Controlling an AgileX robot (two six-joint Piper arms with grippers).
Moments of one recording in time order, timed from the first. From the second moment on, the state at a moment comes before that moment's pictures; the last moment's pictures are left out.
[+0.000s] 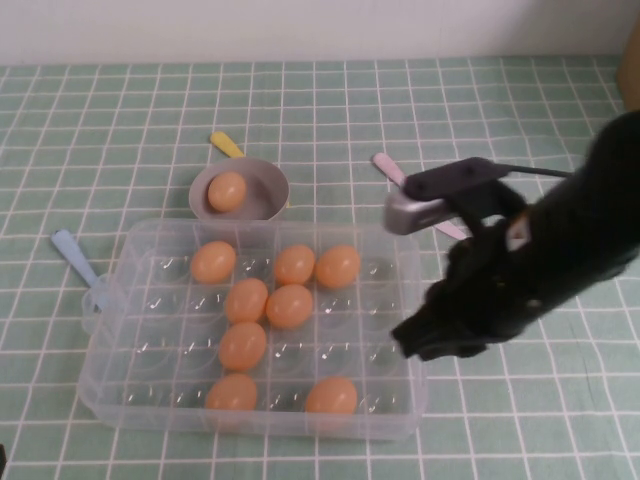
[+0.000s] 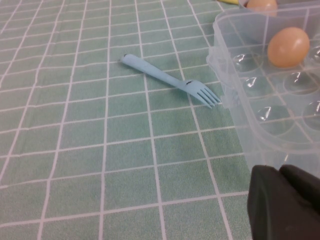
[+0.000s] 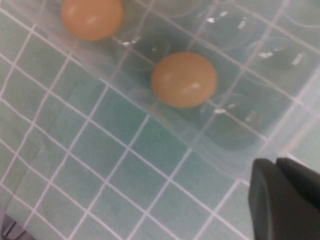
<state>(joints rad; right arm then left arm) 0.64 1.47 -1.18 0.29 0.97 -0.03 -0.09 -0.01 0.03 -0.02 0.37 0.08</state>
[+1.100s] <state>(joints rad) 0.79 1.88 -1.50 0.24 1.05 0.23 -0.09 -0.01 0.03 -0.02 0.37 0.08</state>
